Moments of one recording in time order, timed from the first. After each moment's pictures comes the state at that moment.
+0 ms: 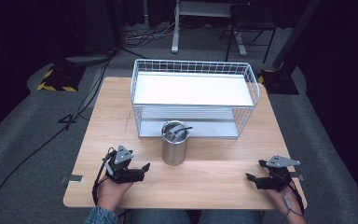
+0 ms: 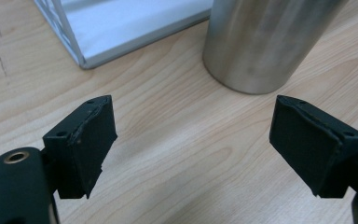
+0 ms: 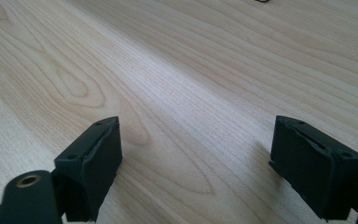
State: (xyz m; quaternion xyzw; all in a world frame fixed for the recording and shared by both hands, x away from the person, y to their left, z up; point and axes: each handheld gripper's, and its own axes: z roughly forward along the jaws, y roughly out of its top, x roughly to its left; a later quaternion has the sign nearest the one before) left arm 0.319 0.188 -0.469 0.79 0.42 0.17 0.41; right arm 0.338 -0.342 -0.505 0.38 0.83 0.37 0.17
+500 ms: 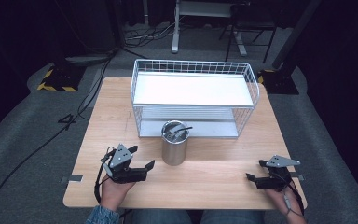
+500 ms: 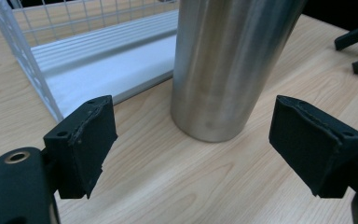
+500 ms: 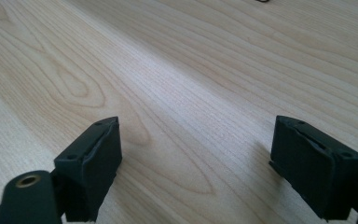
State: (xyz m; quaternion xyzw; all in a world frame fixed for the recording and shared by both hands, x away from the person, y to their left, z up) left arm 0.313 0.181 -0.451 0.76 0.38 0.18 0.49; right arm 0.338 -0.342 -0.505 0.38 0.83 0.37 0.17
